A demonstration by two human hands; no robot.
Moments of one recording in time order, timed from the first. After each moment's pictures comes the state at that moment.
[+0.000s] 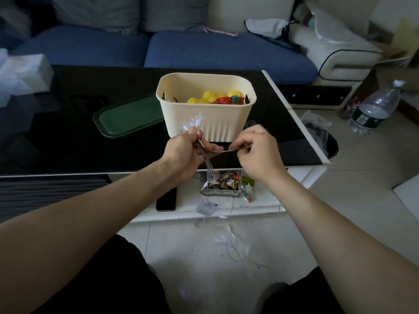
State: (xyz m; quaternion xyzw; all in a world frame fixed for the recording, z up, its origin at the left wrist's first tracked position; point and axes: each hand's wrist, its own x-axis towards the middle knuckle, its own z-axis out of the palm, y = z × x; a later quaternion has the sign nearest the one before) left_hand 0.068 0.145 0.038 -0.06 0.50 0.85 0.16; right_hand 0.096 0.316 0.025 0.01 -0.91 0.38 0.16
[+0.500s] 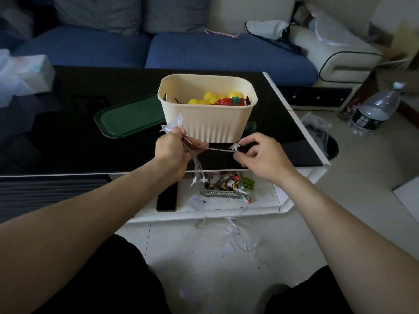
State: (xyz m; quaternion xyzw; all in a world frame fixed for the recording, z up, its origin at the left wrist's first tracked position) left_hand 0.057 0.135 0.035 -0.15 0.47 0.87 0.07; right_hand 0.099 0.333 0.027 -0.04 -0.91 0.42 0.03
